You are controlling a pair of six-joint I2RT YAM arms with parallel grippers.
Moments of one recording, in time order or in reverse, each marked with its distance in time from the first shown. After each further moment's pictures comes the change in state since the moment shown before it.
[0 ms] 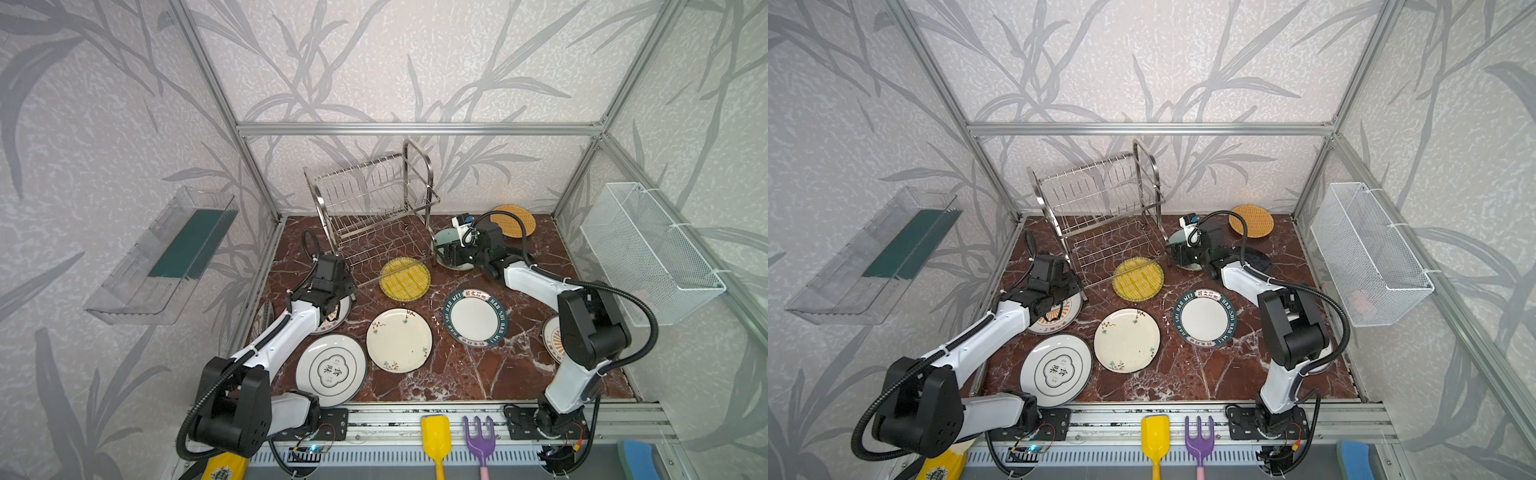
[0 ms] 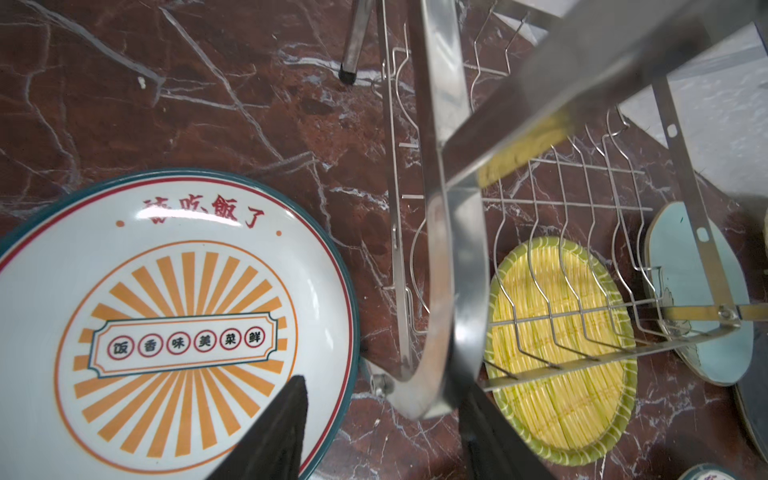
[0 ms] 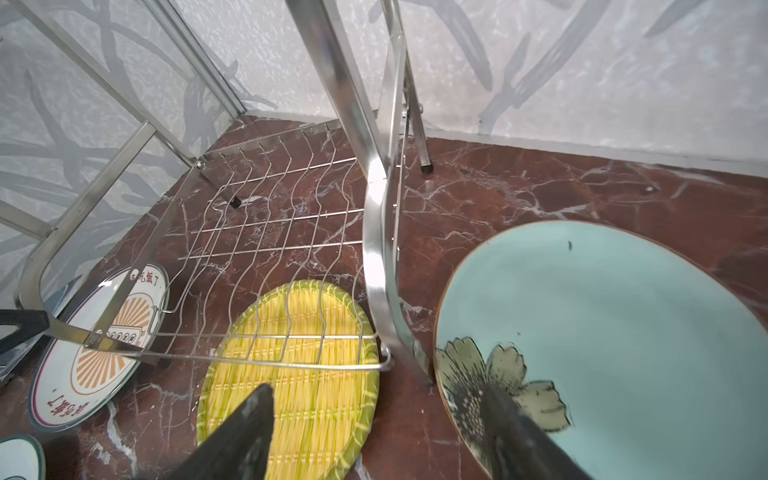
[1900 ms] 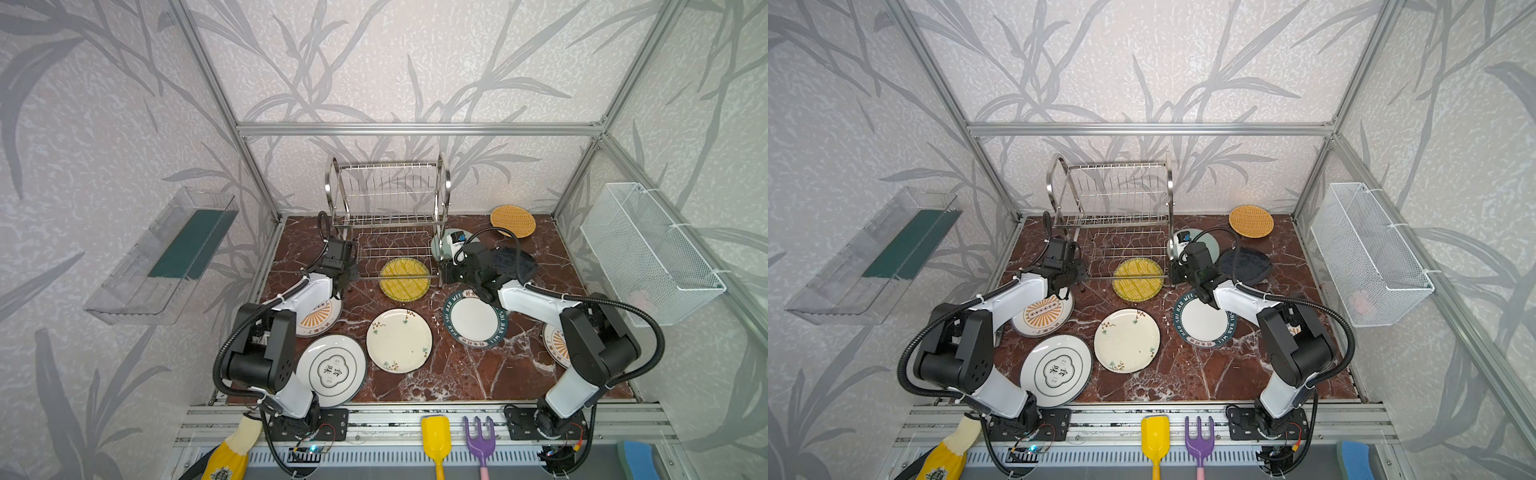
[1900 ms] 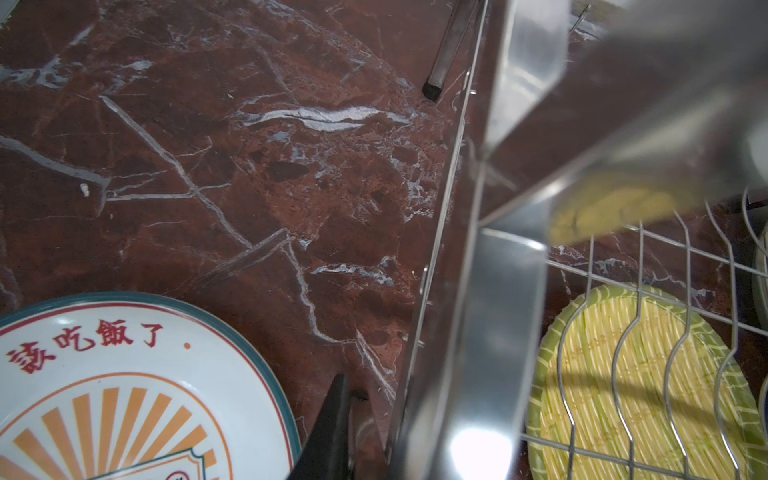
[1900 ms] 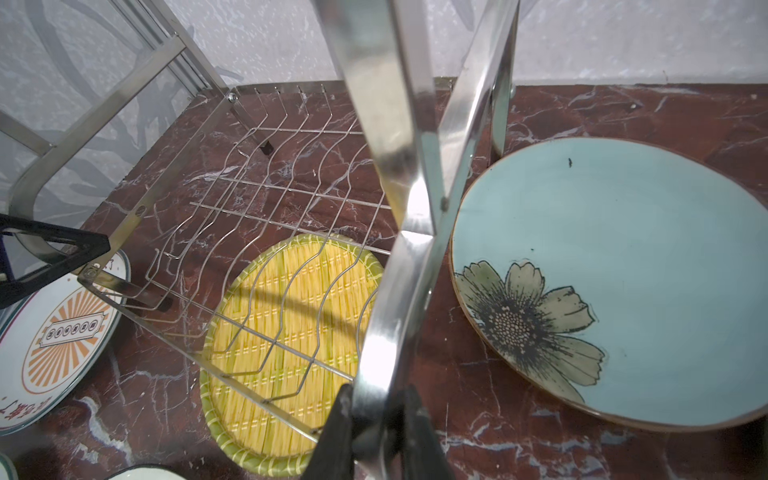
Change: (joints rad) left arm 0.045 0.323 0.194 0.076 0.005 0.196; right arm 0.141 -0.154 -0.244 0.068 0.281 0.144
